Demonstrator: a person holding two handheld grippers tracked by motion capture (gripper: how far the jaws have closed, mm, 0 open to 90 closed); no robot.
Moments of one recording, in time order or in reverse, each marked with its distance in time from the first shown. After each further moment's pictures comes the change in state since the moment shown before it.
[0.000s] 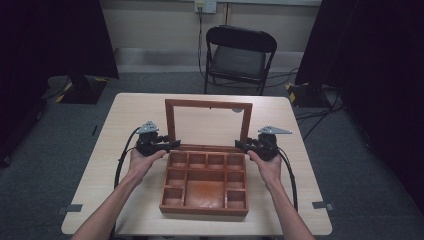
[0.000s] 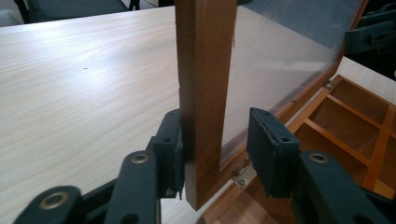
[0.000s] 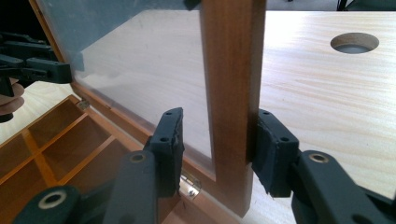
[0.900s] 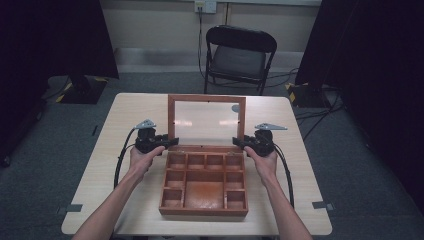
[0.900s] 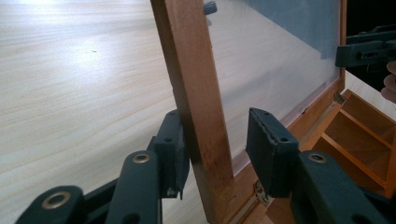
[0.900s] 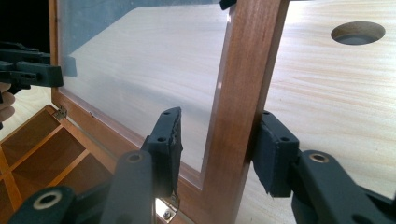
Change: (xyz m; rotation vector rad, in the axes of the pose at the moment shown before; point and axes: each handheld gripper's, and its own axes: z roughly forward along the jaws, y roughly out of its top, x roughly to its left) left arm 0.017 -0.003 0.007 0.004 -0.015 -0.122; right arm -0.011 0.002 0.021 0.020 -0.003 0.046
